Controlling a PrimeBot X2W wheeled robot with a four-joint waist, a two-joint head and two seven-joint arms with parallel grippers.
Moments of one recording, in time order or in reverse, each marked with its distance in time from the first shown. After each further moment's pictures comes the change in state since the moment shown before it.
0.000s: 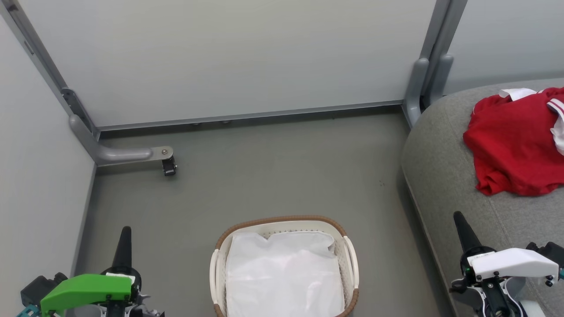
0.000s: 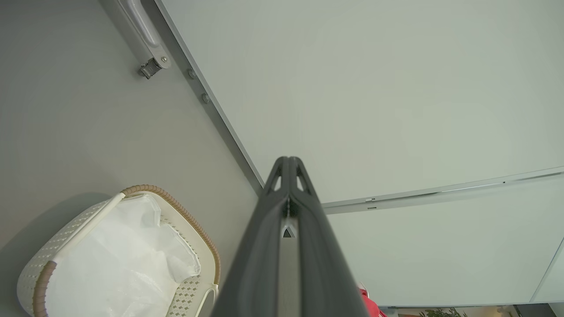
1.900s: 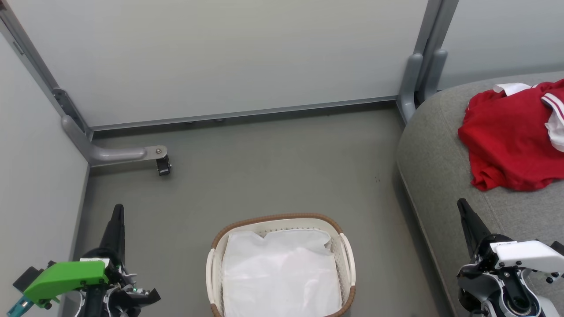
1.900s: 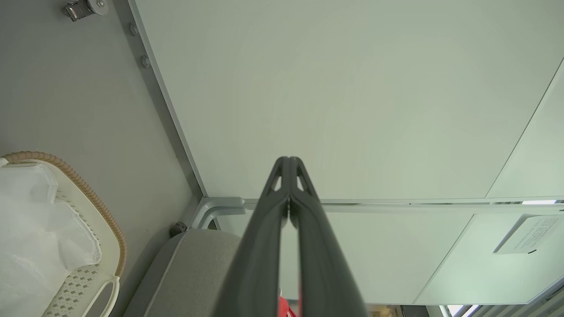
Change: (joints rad) left arm -0.056 0.000 0.045 -0.021 -0.309 -0.022 0.088; right arm -0.024 -0.002 -0.040 -0.032 0.332 -0.001 0.089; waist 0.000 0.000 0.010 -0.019
